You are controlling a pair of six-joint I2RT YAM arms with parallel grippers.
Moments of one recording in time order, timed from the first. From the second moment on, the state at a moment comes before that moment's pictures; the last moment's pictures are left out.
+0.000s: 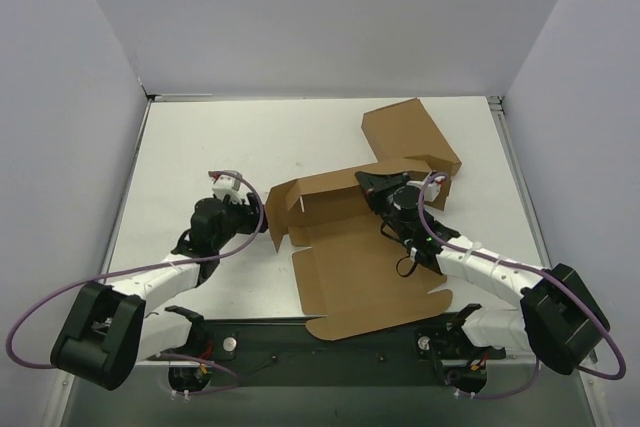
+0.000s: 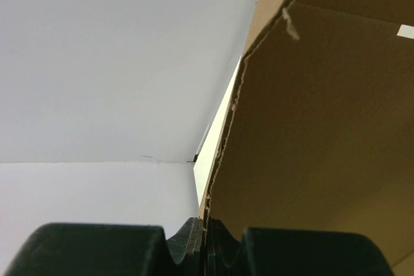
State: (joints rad) left arm -0.35 1.16 0.32 0.50 0.10 -0.40; right arm 0.65 1.21 0.51 0.46 0.37 1.45
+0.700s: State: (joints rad) left arm -0.53 1.13 0.31 0.53 0.09 -0.38; right arm 0.65 1.16 0.47 0.48 0.43 1.42
